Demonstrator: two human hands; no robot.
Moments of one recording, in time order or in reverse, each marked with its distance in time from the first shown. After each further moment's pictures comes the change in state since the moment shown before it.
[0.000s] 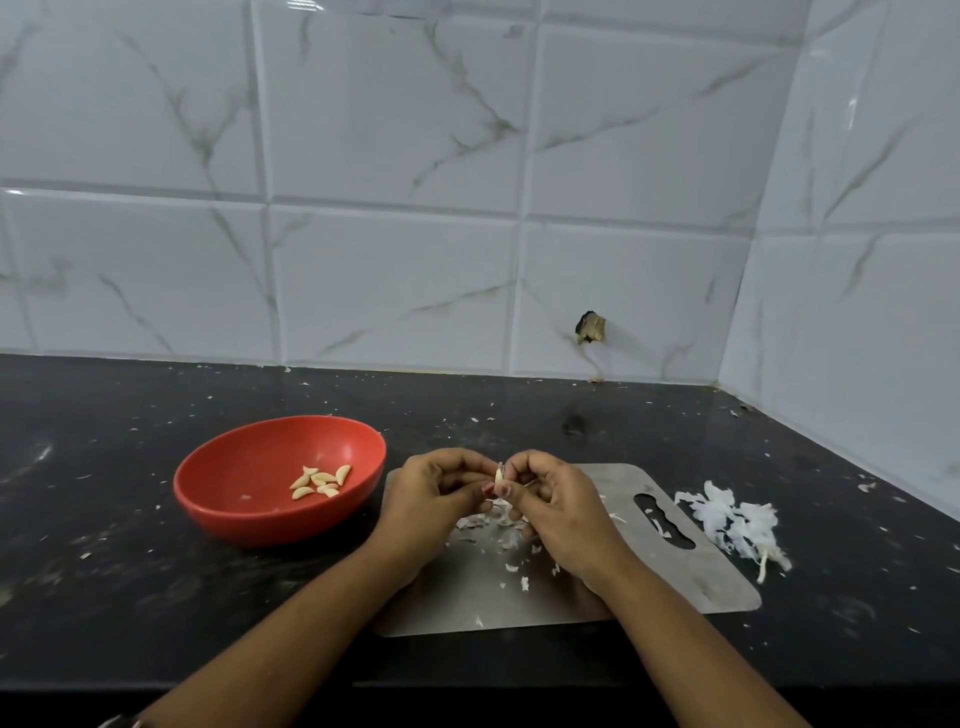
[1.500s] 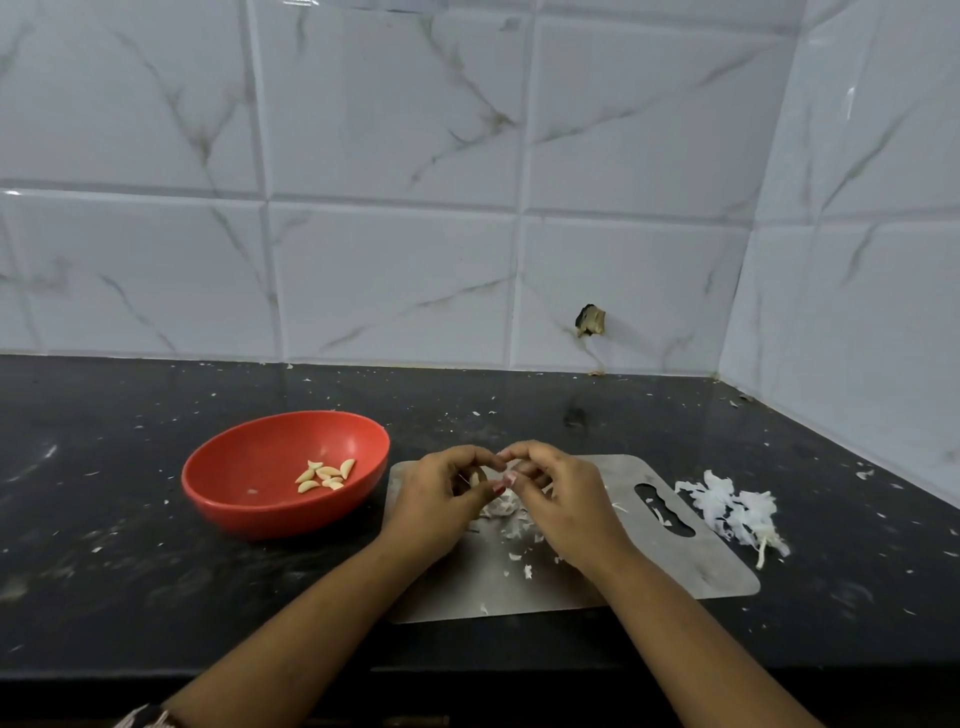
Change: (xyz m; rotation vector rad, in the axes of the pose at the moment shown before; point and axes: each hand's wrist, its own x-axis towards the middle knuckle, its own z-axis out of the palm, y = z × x) left_hand -0.002 0.001 0.003 0.355 0.001 0.108; right_hand -0.001 0.004 -0.001 -0.301 0.097 -0.119
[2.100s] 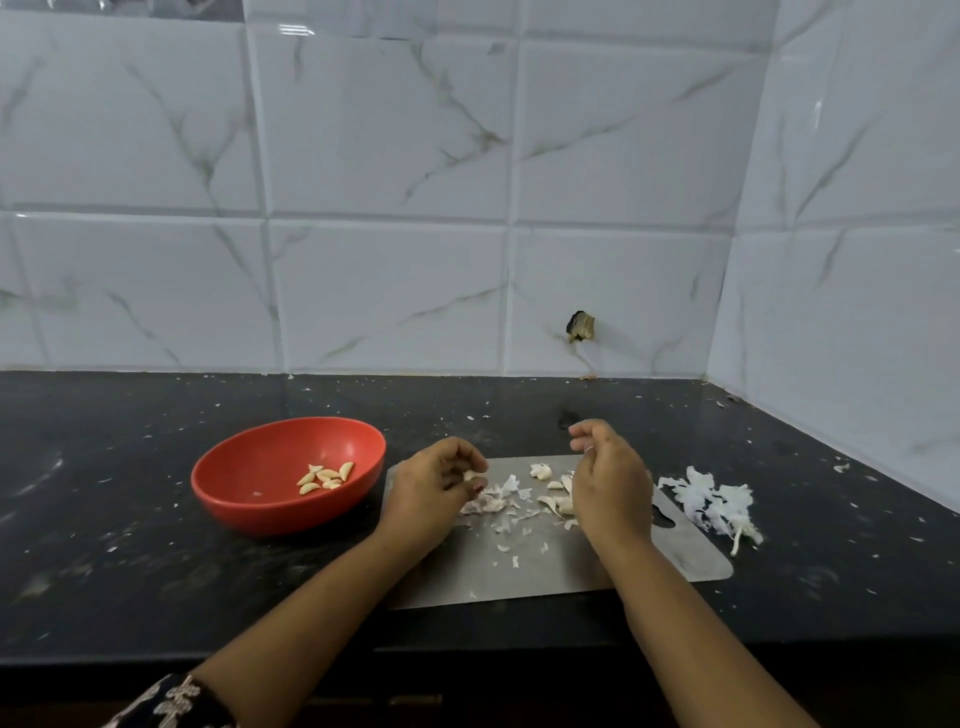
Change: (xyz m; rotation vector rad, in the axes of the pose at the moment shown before) left_hand 0.001 -0.005 0.000 -0.016 0.062 -0.064; right_hand 0.001 0.013 -0.021 -0.297 0.463 0.206
